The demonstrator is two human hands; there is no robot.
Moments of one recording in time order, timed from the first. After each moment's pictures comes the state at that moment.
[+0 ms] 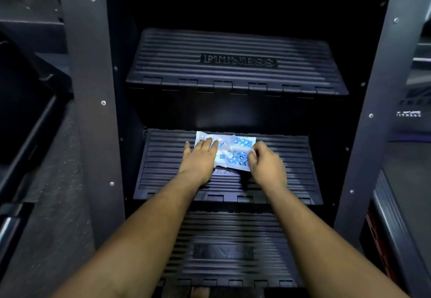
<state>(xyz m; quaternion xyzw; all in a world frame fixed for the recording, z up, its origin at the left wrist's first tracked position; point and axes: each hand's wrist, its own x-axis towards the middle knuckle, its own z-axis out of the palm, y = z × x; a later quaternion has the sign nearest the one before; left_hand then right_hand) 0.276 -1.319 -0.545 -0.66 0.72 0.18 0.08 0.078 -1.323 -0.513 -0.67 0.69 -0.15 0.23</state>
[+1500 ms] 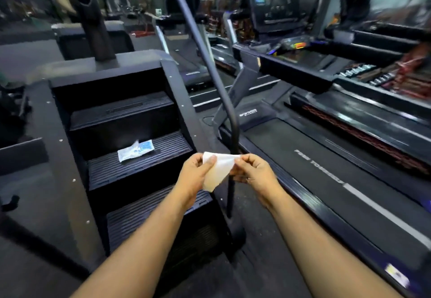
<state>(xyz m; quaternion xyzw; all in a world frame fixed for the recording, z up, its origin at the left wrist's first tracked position) 0.018 -0.801 -0.262 -0.42 0.54 0.61 -0.40 -0.149 -0.724 -0.247 -0.37 0.58 -0.57 0.45</state>
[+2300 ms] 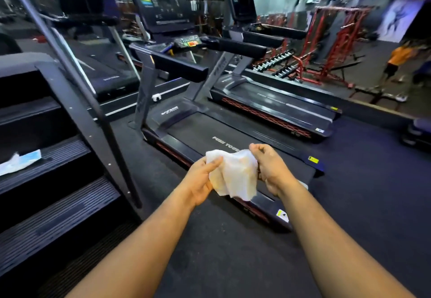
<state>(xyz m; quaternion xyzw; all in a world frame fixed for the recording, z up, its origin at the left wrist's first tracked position) -0.292 -0.498 -0.252 -0.24 0.47 0.82 -0.22 -0.447 -0.376 -0.214 -0.24 0.68 -0.60 0.34</state>
